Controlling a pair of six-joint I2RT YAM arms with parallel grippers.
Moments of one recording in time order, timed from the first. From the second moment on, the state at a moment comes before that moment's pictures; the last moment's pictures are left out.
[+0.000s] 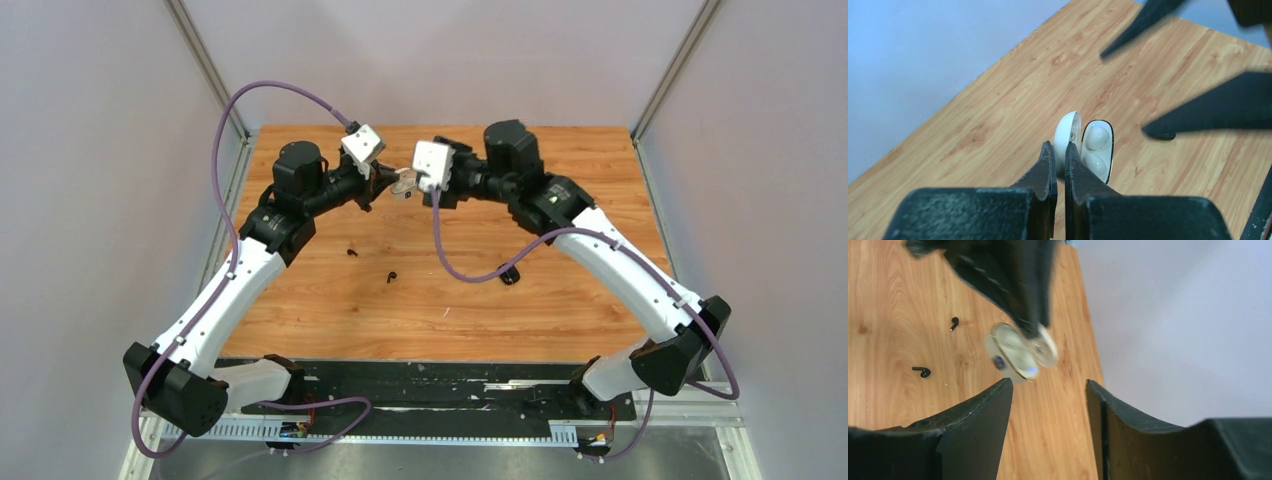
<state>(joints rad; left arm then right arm) -0.45 1.19 1.21 -0.19 0.42 0.17 0.77 1.46 1.56 -0.41 -0.31 -0.87</state>
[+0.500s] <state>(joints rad) -0.45 1.19 1.21 -0.03 0.64 0.21 0.41 1.52 1.66 -0.61 -0.99 -0.37</state>
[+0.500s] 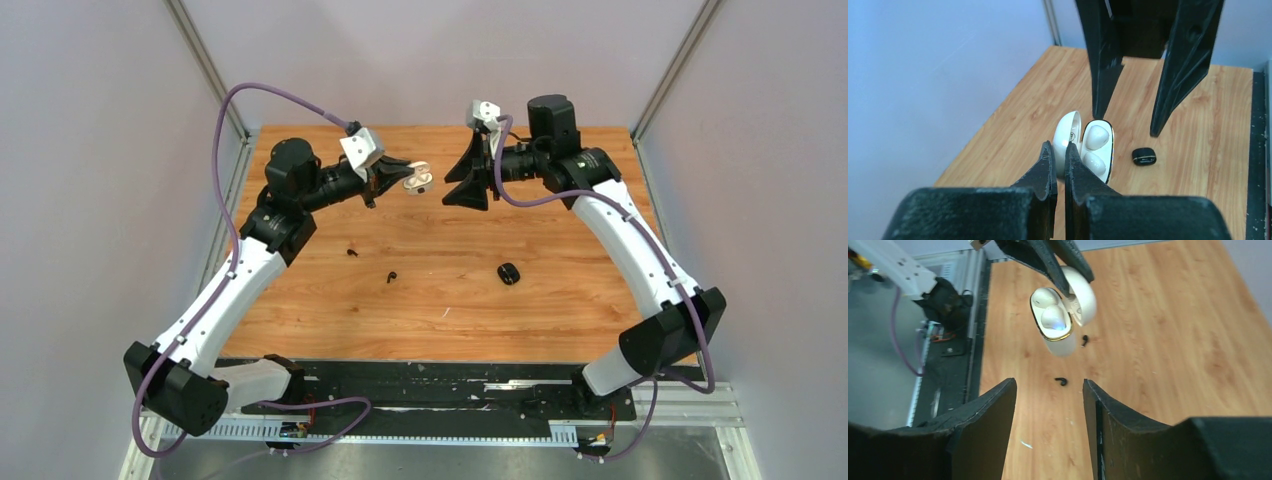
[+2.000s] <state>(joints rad) -0.45 1.25 1.27 0.01 0.72 0.10 0.43 1.65 1.68 -0.44 -1.24 -0.04</state>
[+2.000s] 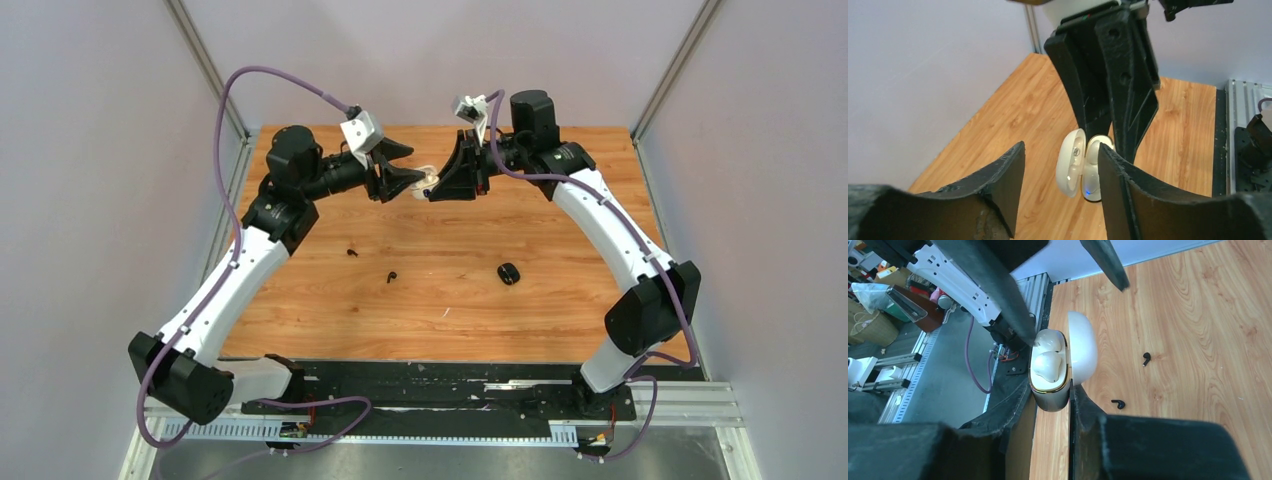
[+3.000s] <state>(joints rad) -0.35 1.48 1.52 -0.28 1.10 -0.11 0.43 1.70 1.69 -0.44 -1.16 -0.10</state>
